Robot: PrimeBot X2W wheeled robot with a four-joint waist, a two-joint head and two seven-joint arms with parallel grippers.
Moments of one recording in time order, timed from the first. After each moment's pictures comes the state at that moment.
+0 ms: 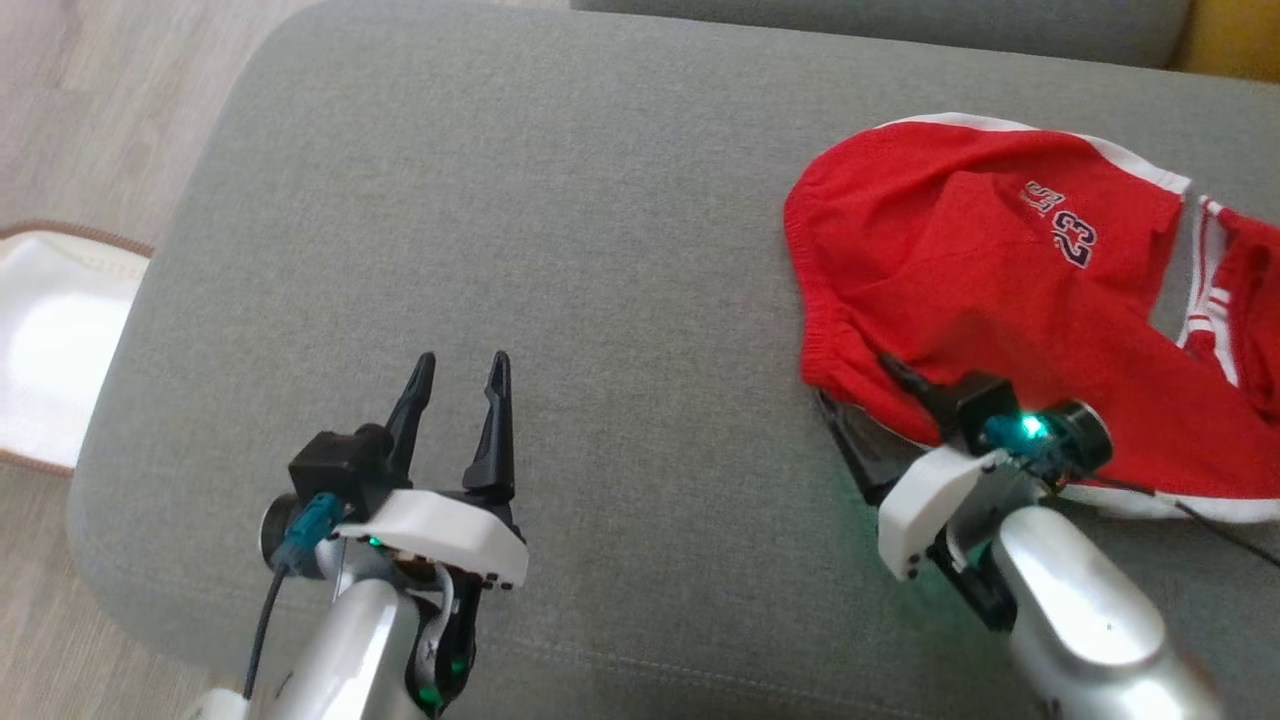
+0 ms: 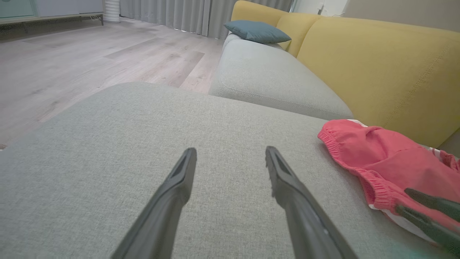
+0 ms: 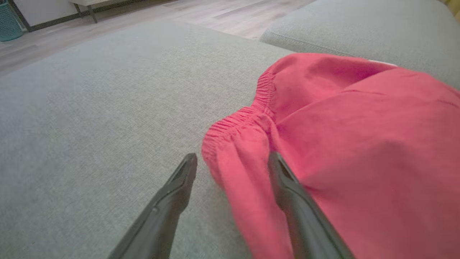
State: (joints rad) left arm -0.19 0.04 -0.35 0.29 -0.34 0.07 -0.26; right arm -0.36 -0.20 0.46 0.54 0.16 0.13 -0.04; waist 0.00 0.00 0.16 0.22
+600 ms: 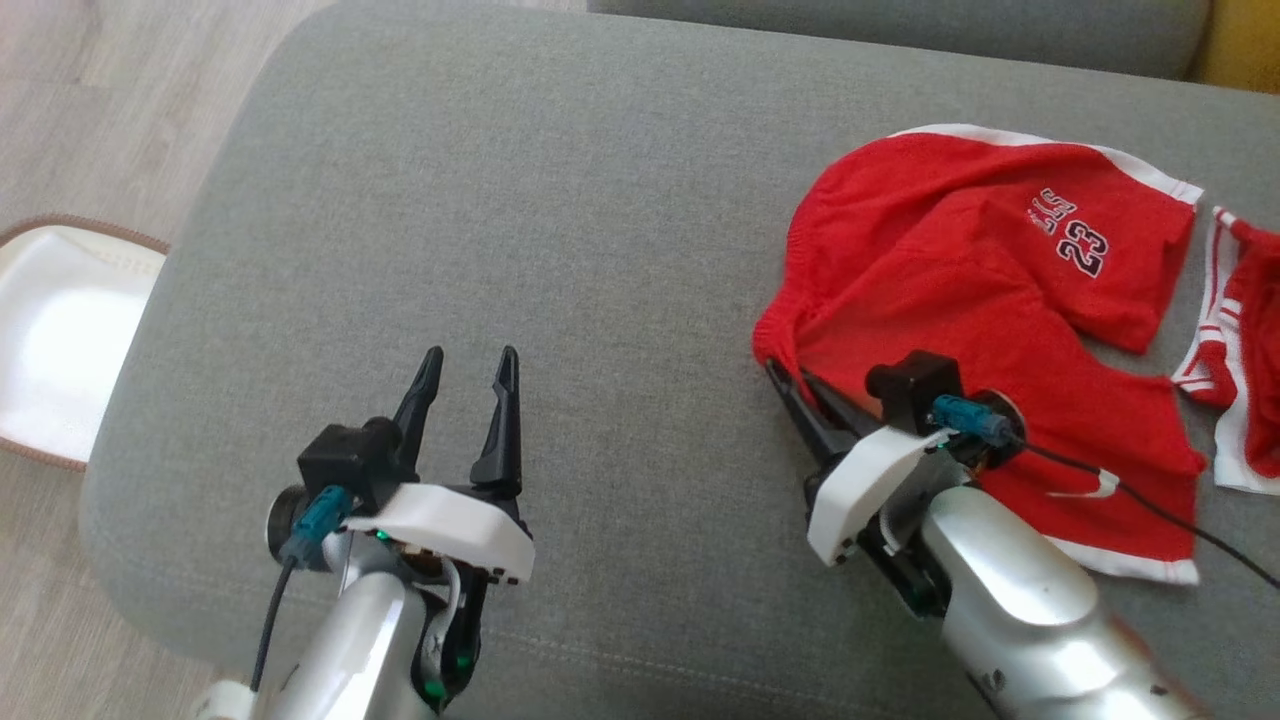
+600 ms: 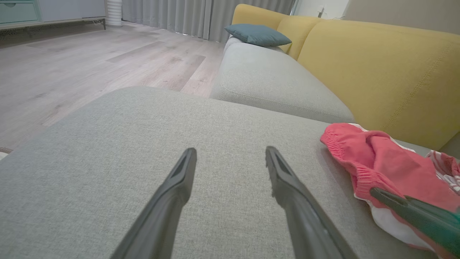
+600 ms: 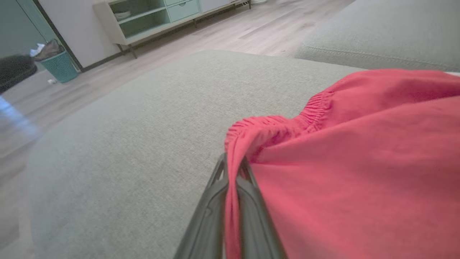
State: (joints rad) left arm -0.21 0.04 -0.36 0.30 -0.34 0.08 -0.26; right arm -0.51 -0.14 0.65 0.72 0.41 0.13 -0.15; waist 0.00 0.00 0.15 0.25
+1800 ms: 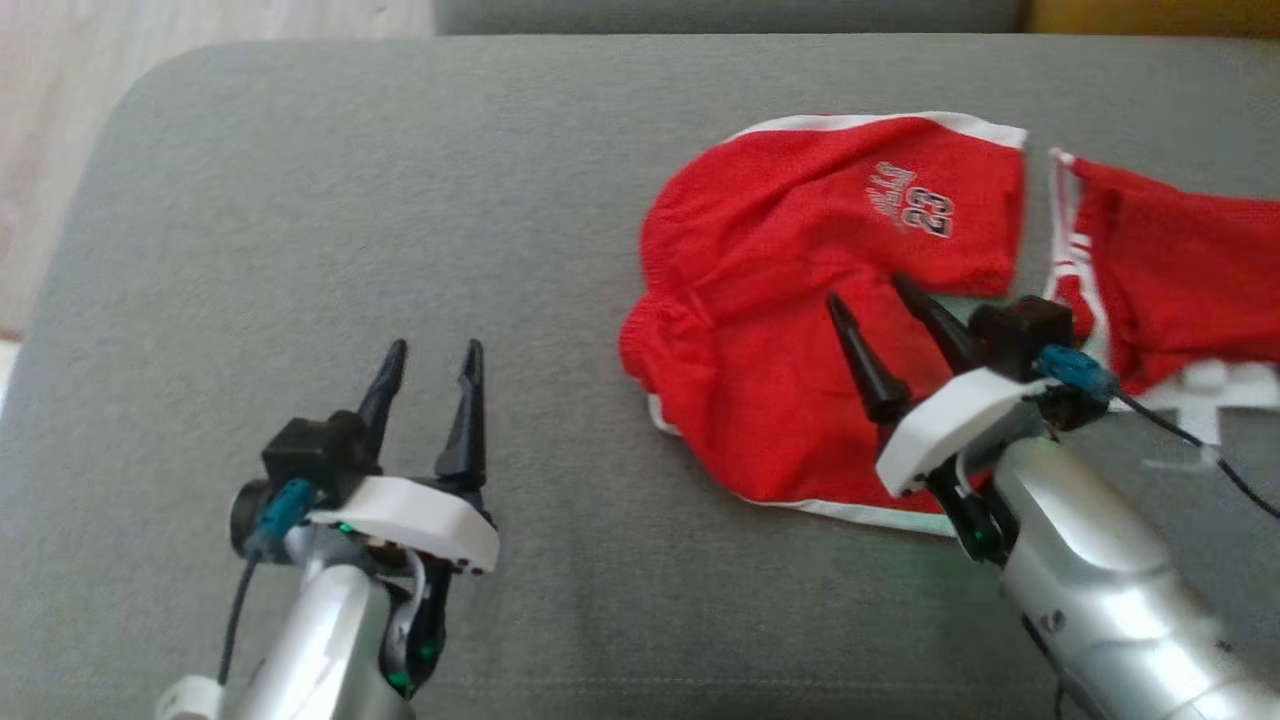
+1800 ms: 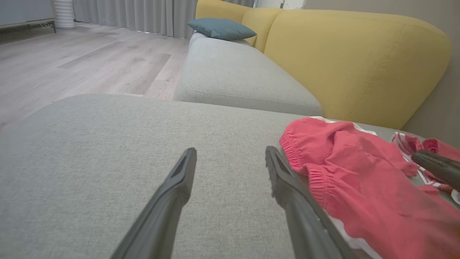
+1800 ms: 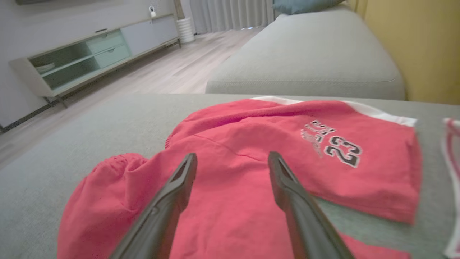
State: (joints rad) left arm -0.22 0.05 -0.29 0.33 -0.29 0.03 -0.26; right arm -0.59 -0.21 0.62 0.80 0.55 0.13 -0.25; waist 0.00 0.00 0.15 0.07
